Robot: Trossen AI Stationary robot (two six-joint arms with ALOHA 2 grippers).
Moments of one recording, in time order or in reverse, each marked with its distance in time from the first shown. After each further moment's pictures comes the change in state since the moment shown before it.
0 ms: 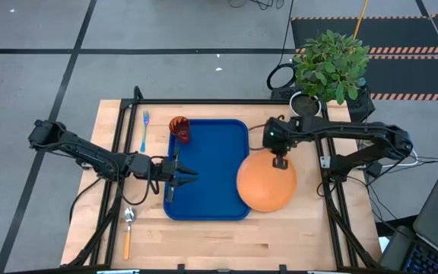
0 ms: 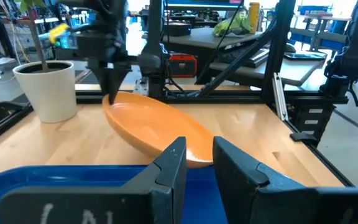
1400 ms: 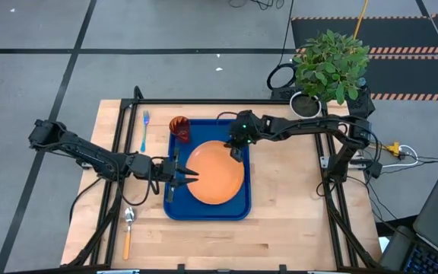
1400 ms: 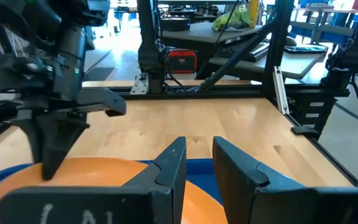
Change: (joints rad) left arm 0.000 0.001 0.000 -0.018 0.000 0.013; right arm -0.043 0.413 0.065 0.859 -0.227 0.220
